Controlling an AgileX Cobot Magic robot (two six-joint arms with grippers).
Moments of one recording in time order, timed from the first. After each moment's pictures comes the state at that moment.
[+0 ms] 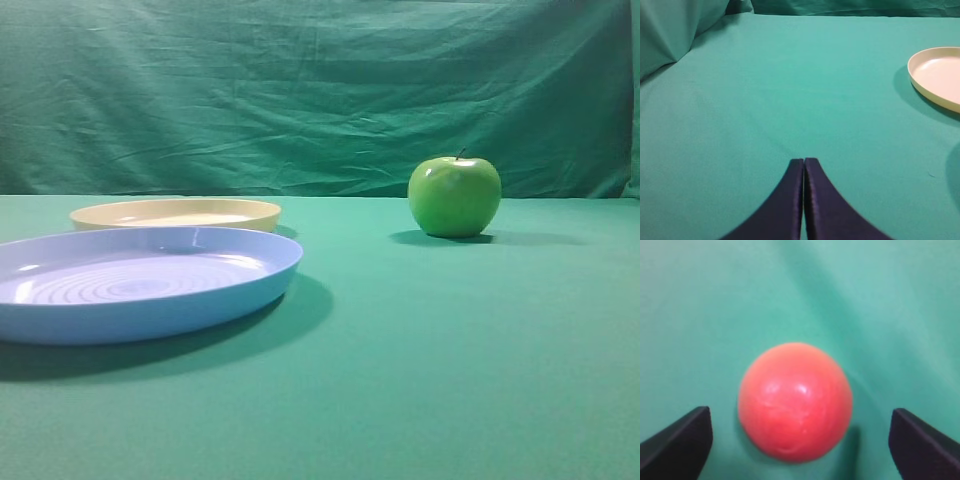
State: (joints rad) left arm 0.06 -0.02 0.01 0.32 0.38 -0.33; right arm 0.22 1.45 -0.80 0.11 0.81 -0.23
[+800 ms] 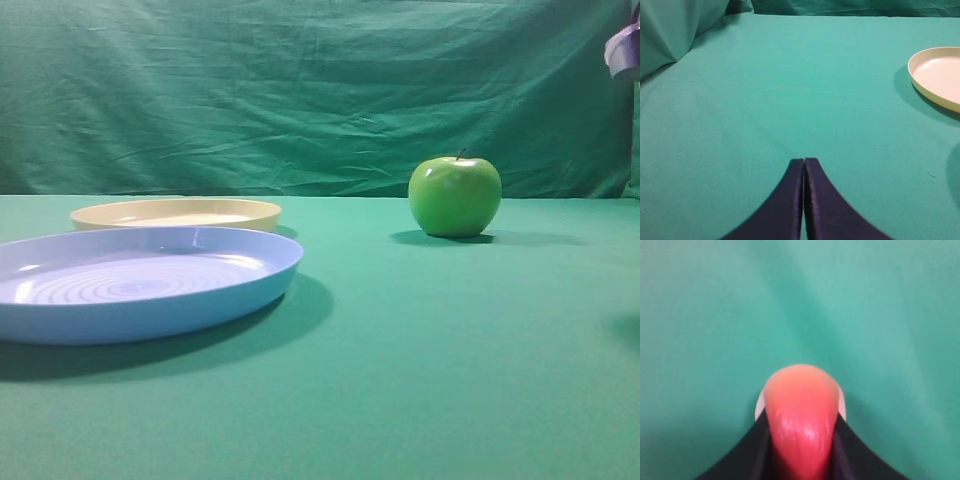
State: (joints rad) left arm 0.06 -0.02 0.01 0.32 0.38 -0.33; right arm 0.24 1.62 -0.97 0.11 0.82 -0.25
